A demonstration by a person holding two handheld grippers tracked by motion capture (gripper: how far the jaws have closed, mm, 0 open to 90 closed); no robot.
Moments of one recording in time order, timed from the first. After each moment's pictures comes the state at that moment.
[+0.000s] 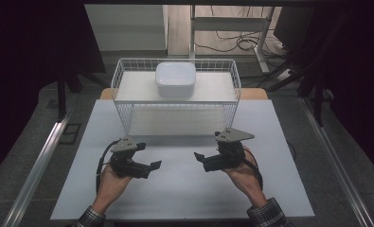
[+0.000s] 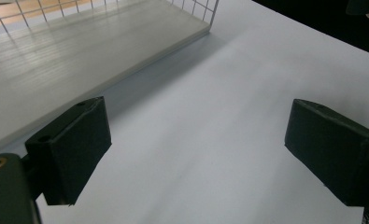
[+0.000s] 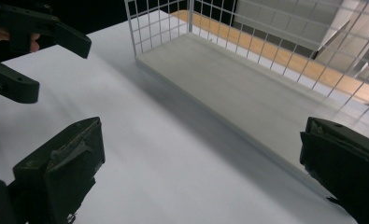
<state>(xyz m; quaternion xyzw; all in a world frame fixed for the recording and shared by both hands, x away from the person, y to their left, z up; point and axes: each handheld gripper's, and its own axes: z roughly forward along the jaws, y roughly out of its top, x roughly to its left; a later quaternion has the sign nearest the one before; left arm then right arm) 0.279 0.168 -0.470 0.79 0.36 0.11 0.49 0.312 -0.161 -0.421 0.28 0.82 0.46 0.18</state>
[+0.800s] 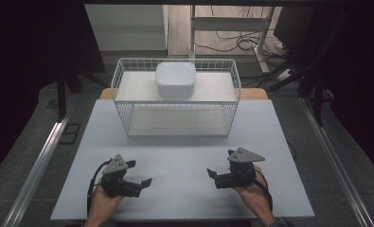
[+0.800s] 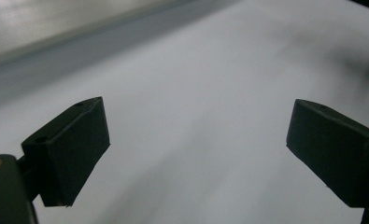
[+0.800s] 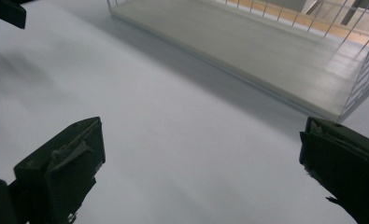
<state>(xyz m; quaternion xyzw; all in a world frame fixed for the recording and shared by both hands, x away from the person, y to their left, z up) 0.240 0.187 -0.516 0.79 0.39 0.12 0.46 0.283 -0.199 -0.471 0.33 0.82 0.43 0.20</state>
